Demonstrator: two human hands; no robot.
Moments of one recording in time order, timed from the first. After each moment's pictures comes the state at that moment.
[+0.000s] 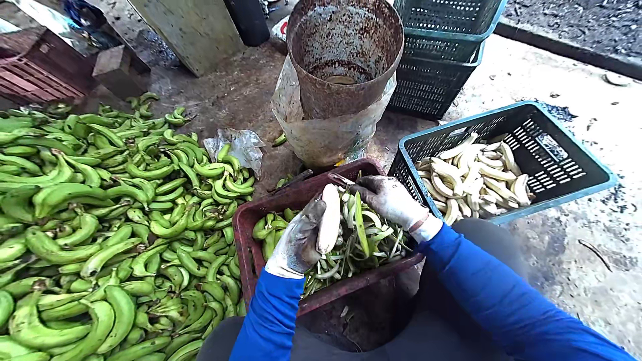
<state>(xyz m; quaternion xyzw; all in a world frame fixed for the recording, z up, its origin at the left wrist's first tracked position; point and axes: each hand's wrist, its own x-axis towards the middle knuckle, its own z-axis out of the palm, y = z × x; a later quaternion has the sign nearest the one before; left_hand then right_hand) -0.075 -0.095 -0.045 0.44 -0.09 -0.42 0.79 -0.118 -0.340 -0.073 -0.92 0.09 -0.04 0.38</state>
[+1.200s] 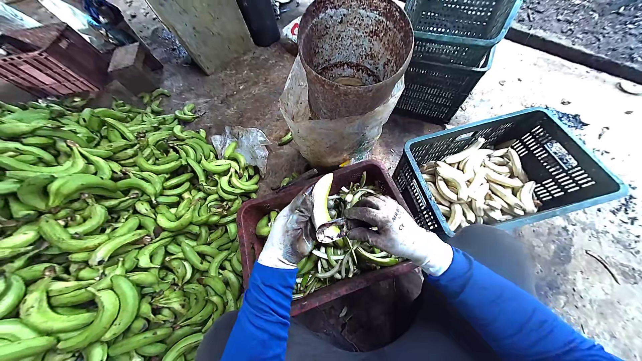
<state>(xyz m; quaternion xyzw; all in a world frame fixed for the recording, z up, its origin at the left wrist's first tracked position) -0.062 -0.087 -0.034 0.47 -0.09 -0.35 0.80 -0.158 -0.312 -0.078 -0.91 -0.16 -0.19 0.33</state>
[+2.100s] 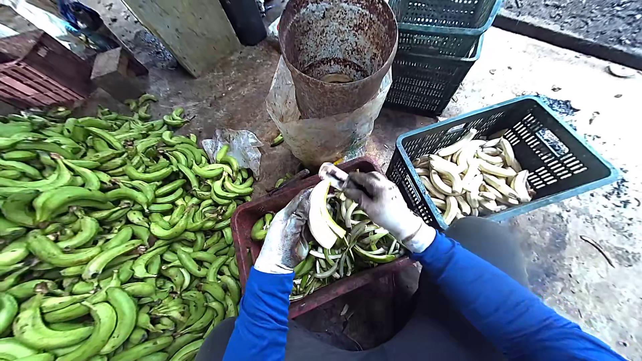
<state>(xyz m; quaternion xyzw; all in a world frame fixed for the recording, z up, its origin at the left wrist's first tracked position) -0.065 -0.092 -0.036 0.56 -0.11 -0.32 0.76 -0.128 -0.323 -0.079 -0.90 0.05 -0.21 0.38</state>
